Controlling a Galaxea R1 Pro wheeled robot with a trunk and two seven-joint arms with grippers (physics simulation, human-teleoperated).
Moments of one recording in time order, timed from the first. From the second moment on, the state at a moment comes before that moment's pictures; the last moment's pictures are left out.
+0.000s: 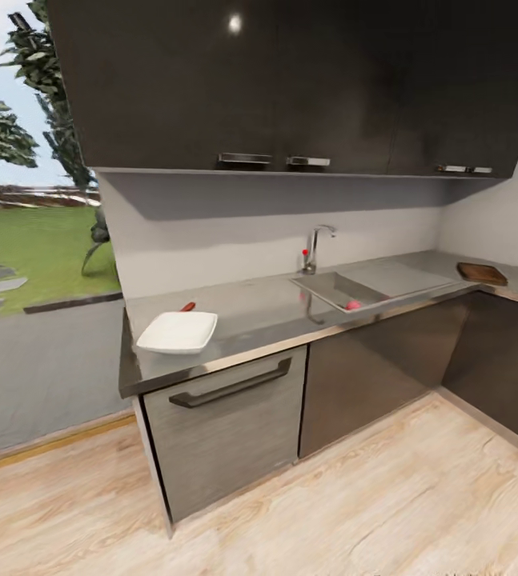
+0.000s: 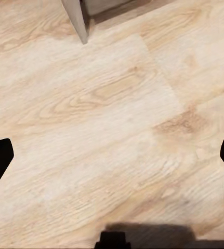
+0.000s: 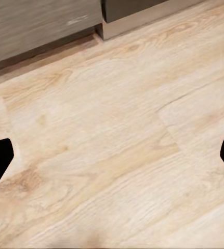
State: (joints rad) left arm 0.00 0.02 0.01 -0.38 0.00 -0.34 0.00; right arm 0.00 0.04 0.00 -0.57 -0.01 -0.33 -0.01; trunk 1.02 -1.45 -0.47
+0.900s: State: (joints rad) left arm 0.00 0.02 0.01 -0.38 0.00 -0.34 0.00; right arm 0.00 0.04 0.00 -0.57 -0.01 -0.33 -0.01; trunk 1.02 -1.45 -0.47
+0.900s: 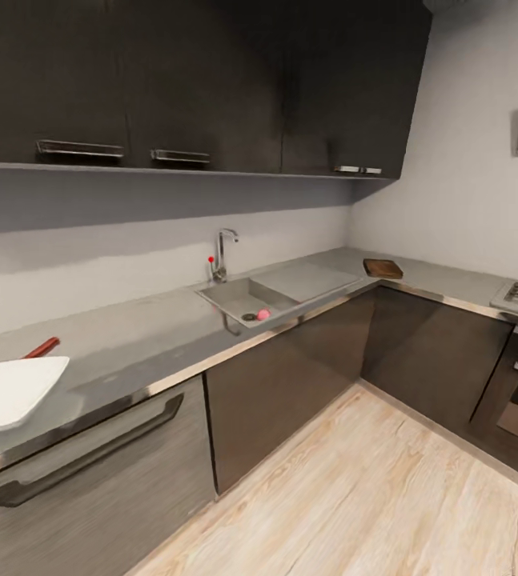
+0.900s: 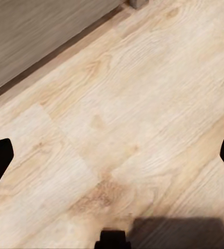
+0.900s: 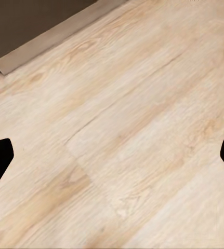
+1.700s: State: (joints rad) left arm 0.00 0.03 0.01 -0.38 0.00 -0.34 0.00; right arm 0.00 0.04 0.00 -0.57 -0.01 -0.33 -0.01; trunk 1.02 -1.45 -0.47
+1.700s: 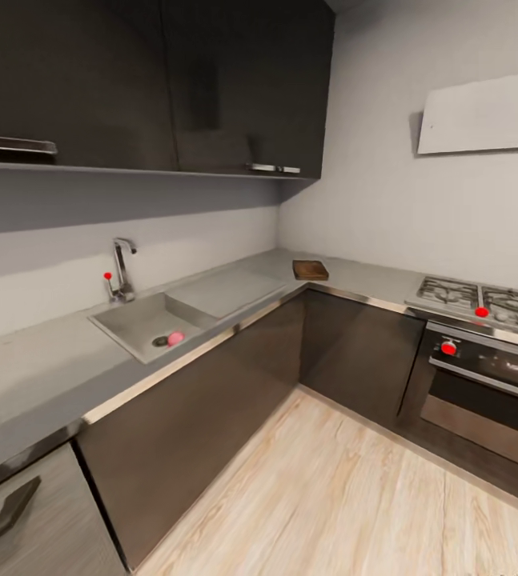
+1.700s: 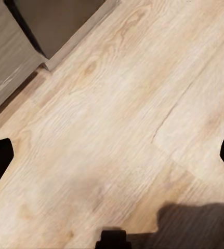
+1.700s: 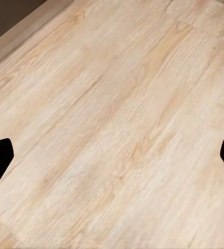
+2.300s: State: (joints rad) left arm 0.00 0.03 0.01 -0.38 0.00 -0.34 0.00; right arm 0.00 0.04 0.00 -0.57 -0.01 -0.33 -0.01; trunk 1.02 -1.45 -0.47
